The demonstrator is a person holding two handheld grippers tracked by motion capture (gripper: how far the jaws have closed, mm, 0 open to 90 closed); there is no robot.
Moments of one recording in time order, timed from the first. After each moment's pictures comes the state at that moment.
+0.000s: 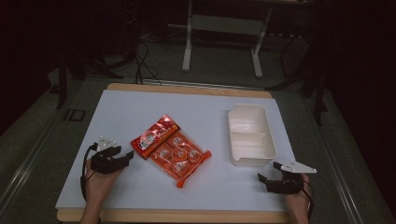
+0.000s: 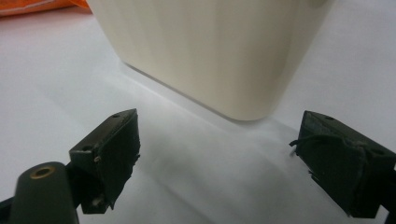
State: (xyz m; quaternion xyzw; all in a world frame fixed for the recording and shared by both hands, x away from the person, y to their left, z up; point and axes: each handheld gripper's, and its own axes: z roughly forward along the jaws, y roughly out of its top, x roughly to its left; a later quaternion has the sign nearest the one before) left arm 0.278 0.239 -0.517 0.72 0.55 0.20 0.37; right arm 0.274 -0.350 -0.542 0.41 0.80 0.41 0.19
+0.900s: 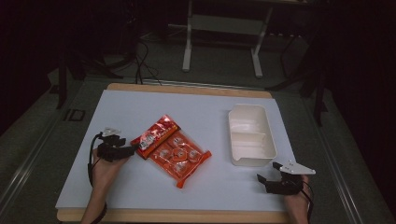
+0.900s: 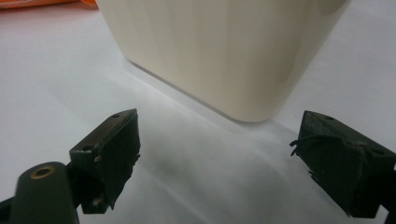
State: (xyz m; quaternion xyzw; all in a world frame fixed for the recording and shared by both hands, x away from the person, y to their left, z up) left arm 0.321 0.238 -0.522 0.71 0.57 0.16 0.38; right arm 0.271 -0.347 -0.542 0.39 0.80 0.40 0.20
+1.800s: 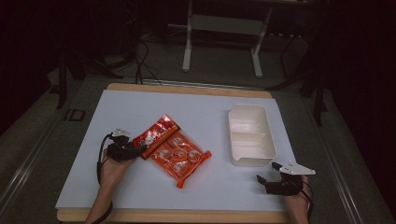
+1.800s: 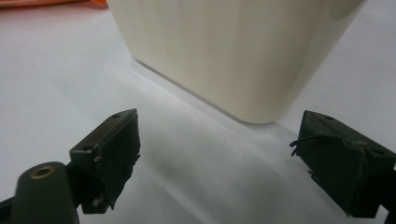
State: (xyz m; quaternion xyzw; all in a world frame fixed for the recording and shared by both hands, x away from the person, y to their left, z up) left arm 0.330 0.217 -0.534 0.74 0.53 0.12 0.39; right arm 0.271 -0.347 -0.542 0.38 0.81 0.41 0.20
